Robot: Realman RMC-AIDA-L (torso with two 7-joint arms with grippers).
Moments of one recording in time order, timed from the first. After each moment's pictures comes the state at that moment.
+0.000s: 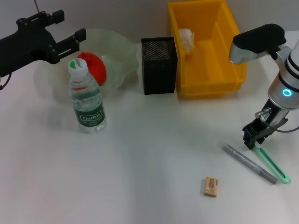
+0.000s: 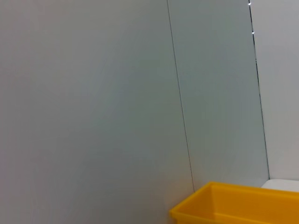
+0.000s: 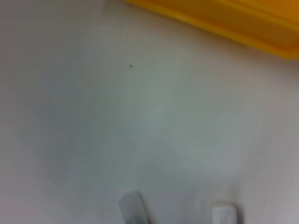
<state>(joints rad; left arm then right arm) -0.48 -2.06 0.99 0.83 1.48 1.16 -1.17 0.86 2.06 -1.16 -0.83 -2.92 -1.54 2.79</state>
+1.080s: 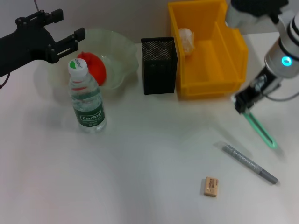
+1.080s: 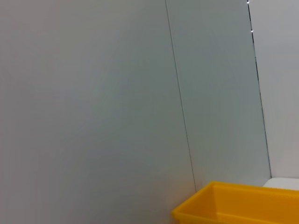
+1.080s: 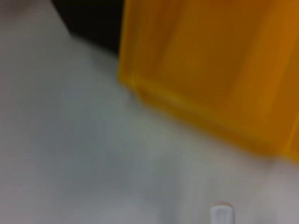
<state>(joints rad) -0.48 -2.06 0.99 0.83 1.48 1.16 -1.16 0.84 2.08 -1.16 -1.14 -2.91 -1.62 2.79</state>
